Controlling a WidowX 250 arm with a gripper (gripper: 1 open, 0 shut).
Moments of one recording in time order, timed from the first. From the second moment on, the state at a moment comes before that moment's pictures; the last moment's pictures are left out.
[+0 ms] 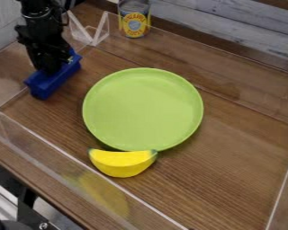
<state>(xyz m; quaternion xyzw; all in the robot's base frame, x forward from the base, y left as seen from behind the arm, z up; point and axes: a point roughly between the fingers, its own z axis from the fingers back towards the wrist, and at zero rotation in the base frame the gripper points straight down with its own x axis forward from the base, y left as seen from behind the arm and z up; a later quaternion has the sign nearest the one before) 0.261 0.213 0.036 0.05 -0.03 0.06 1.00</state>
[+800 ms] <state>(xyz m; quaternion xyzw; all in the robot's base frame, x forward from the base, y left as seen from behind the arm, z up) 0.263 0.211 0.032 0.09 -0.02 0.07 0.99</state>
